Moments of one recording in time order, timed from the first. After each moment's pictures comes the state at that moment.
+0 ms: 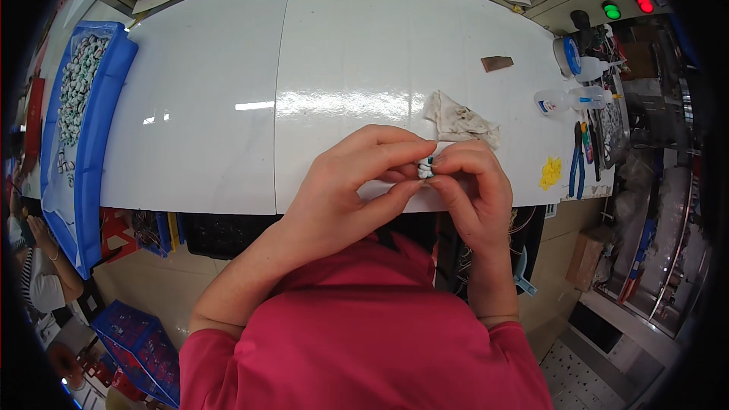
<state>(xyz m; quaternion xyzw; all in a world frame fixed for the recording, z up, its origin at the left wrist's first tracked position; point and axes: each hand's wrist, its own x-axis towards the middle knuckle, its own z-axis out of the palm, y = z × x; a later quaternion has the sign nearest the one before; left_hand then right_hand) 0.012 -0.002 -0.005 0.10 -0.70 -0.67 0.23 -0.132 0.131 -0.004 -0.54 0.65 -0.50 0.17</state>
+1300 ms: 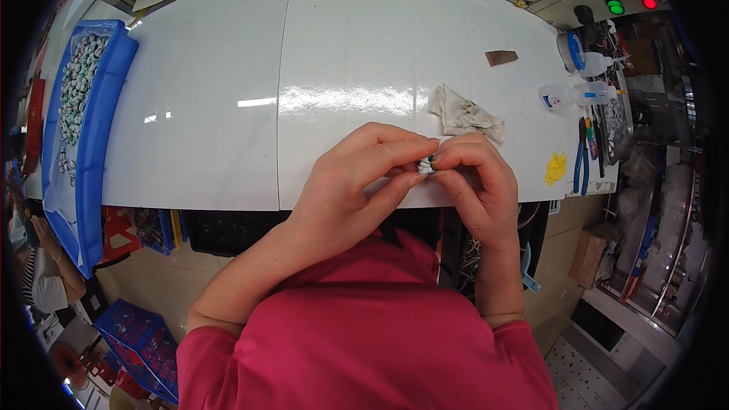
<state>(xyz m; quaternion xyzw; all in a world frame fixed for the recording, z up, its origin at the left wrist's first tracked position) 0.022 -0.003 -0.016 0.11 -0.75 -0.61 0.25 -0.126 0.125 -0.008 -0.53 0.65 -0.49 0.23</state>
